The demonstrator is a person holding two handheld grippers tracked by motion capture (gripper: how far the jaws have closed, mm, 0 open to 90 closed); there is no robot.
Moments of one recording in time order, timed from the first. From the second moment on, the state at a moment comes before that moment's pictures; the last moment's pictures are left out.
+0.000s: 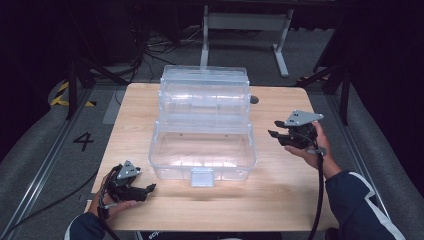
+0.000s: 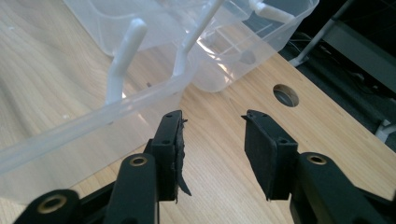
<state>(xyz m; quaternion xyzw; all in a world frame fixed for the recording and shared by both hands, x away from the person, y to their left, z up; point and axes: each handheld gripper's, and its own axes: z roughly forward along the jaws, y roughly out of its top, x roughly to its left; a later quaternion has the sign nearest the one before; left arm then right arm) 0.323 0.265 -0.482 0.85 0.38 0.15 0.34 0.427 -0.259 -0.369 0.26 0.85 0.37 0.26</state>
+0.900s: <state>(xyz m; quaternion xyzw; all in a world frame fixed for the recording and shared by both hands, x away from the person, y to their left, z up) 0.323 0.265 -0.482 0.85 0.38 0.15 0.34 0.394 -0.279 -0.412 0.27 0.86 0.33 0.27</state>
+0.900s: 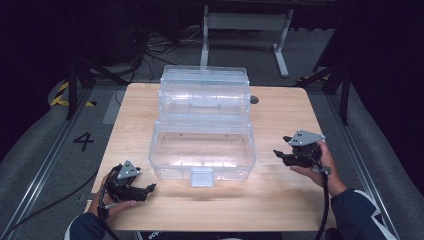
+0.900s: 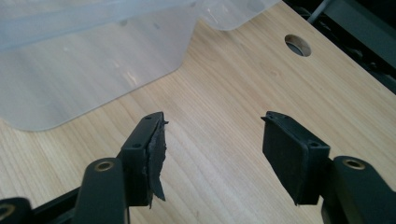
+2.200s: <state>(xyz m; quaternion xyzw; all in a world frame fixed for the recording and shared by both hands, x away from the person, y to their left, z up) 0.324 0.263 -0.482 0.85 0.38 0.15 0.33 0.346 -0.334 -0.485 0.36 0.83 0.37 0.20</state>
